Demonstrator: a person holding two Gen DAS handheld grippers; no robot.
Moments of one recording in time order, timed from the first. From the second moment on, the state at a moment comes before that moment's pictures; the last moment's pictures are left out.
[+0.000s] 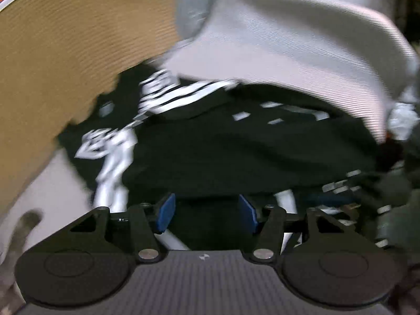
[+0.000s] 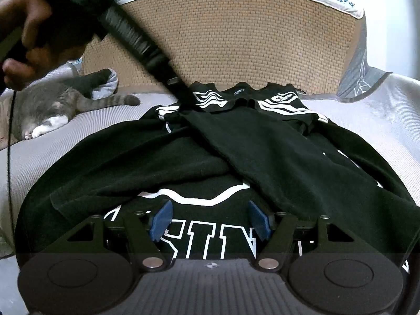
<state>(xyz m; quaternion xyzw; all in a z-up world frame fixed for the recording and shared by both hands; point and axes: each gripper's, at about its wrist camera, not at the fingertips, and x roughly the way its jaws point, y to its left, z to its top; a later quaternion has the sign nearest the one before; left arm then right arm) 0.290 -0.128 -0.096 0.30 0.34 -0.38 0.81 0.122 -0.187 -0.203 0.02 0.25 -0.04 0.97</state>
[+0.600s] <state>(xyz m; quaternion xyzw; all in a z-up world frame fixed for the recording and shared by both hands) 0.360 -0.089 -0.147 0.30 0.34 -0.26 0.86 0.125 -0.183 -0.206 0.01 0.25 -0.04 0.97</state>
